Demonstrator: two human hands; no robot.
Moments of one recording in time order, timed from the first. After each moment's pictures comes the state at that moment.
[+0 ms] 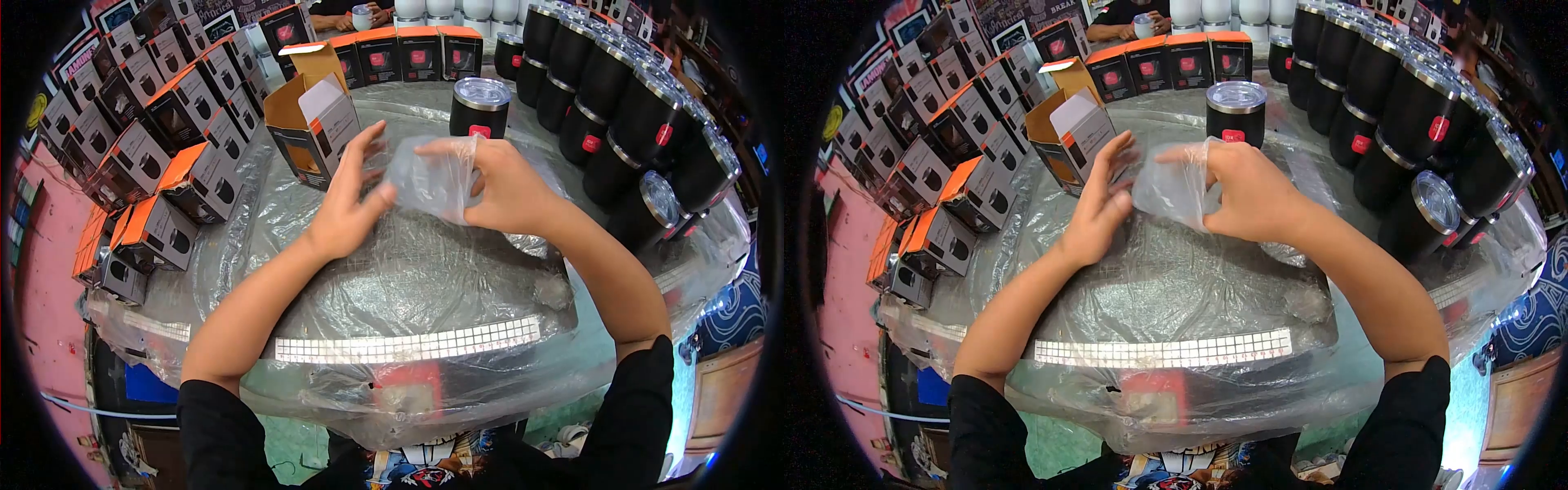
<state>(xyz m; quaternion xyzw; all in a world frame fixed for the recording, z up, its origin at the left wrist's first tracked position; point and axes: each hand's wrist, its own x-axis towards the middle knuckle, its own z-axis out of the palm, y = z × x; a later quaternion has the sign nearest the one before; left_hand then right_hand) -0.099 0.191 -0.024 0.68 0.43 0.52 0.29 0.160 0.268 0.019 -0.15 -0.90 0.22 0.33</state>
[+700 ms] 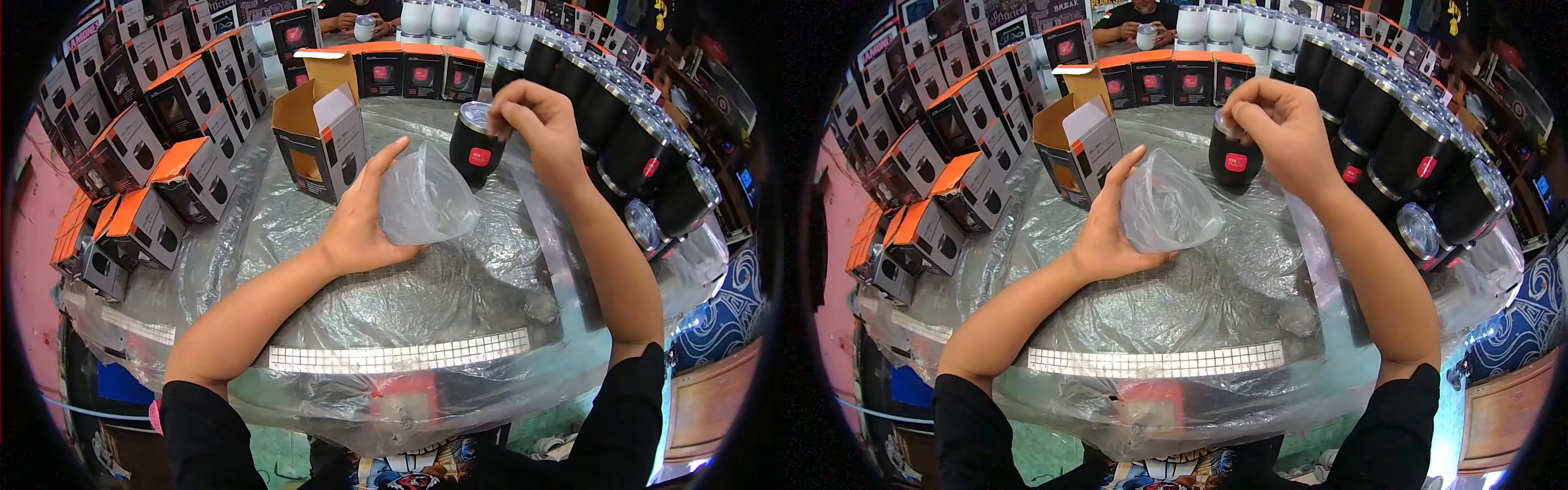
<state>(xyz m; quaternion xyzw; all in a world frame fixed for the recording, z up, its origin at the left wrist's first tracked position) -0.086 0.190 -0.028 0.78 0.41 0.47 0.04 0.174 0.306 0.083 -0.17 -0.80 0.38 0.44</state>
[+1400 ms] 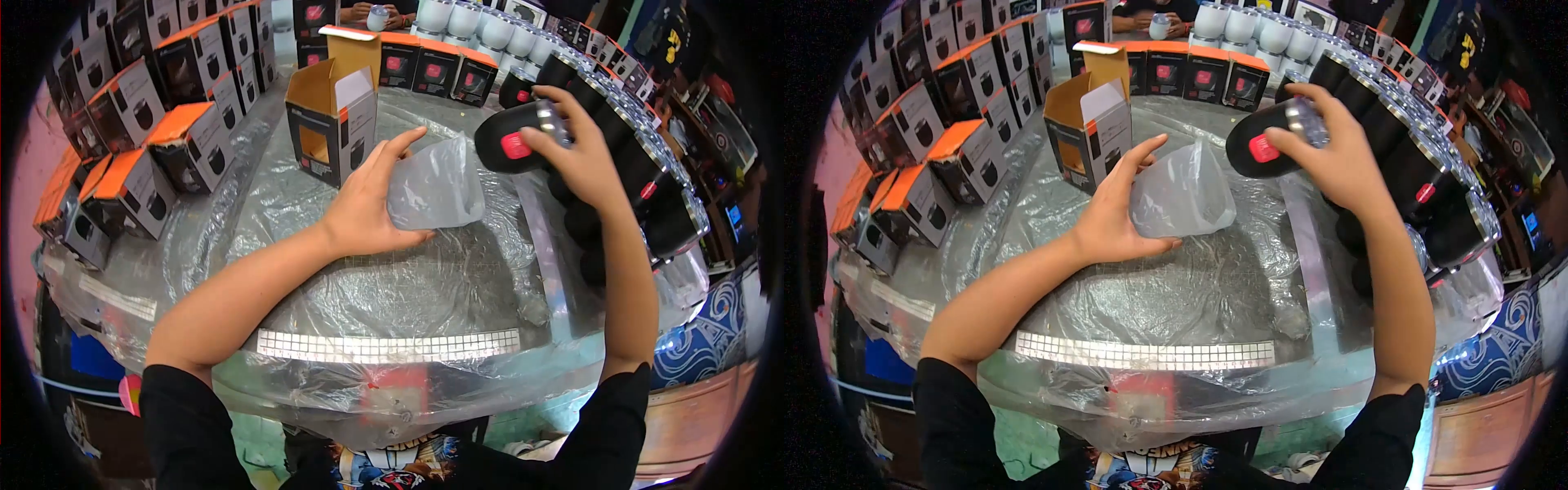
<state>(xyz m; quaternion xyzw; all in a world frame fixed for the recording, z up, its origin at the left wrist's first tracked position) -0.085 0.186 -0.023 0.76 0.43 0.48 0.09 0.205 0.299 0.099 -0.34 -0.85 0.11 0.38</state>
